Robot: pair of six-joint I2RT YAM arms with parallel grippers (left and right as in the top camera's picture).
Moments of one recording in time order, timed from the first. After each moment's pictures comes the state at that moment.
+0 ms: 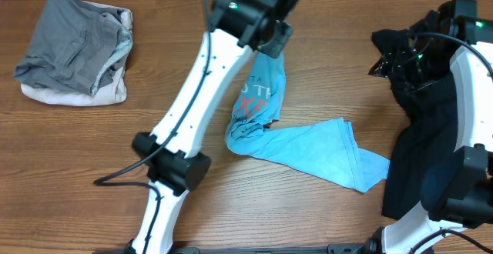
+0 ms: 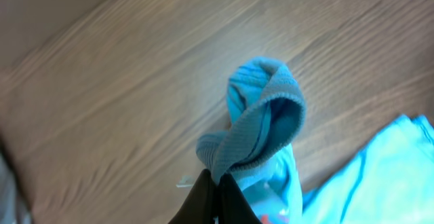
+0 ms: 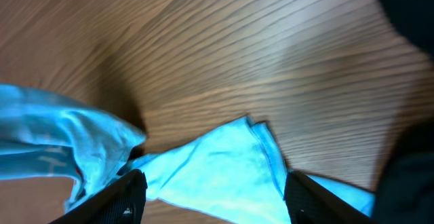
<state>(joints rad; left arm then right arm) -0.56 2.26 2.68 -1.46 -0.11 0.00 -0.22 1.85 1.76 -1.34 -0.39 0.17</state>
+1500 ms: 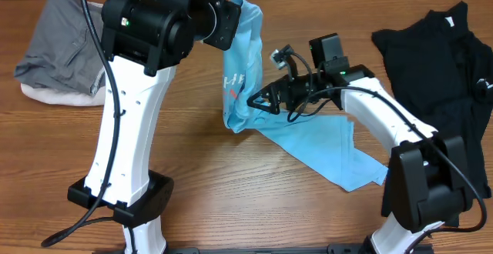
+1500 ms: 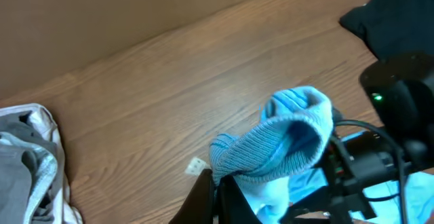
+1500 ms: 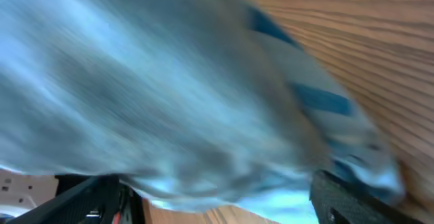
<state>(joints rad) -0.42 1.98 2.68 -1.53 -0.01 -0.01 0.30 1.84 1.27 -0.45 -1.02 -0.02</state>
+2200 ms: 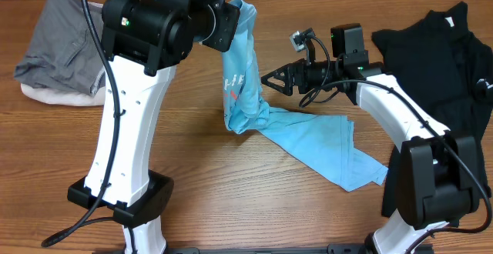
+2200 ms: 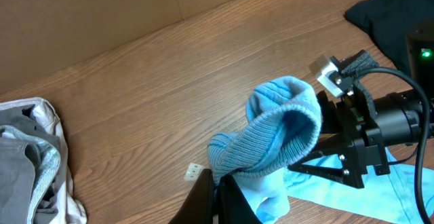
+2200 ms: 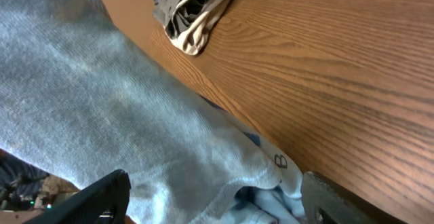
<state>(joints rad) -0.42 1.98 2.68 -1.55 -0.02 -0.01 0.20 1.84 1.27 -0.30 -1.01 0.08</state>
